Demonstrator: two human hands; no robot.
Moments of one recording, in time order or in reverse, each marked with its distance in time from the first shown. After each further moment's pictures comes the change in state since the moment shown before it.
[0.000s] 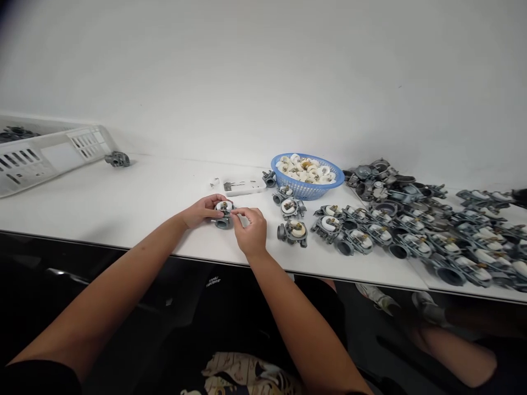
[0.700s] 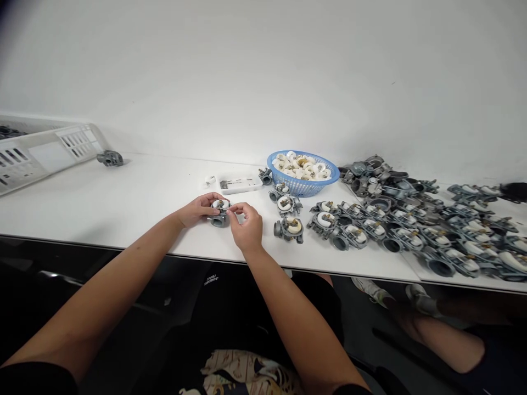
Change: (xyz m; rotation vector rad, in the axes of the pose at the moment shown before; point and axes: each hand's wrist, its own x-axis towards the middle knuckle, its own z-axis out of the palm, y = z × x) left_hand 0.002 -0.003 -0.004 0.008 -0.017 -0.009; right_hand 0.001 0.004 0.005 0.088 -0.006 0.086
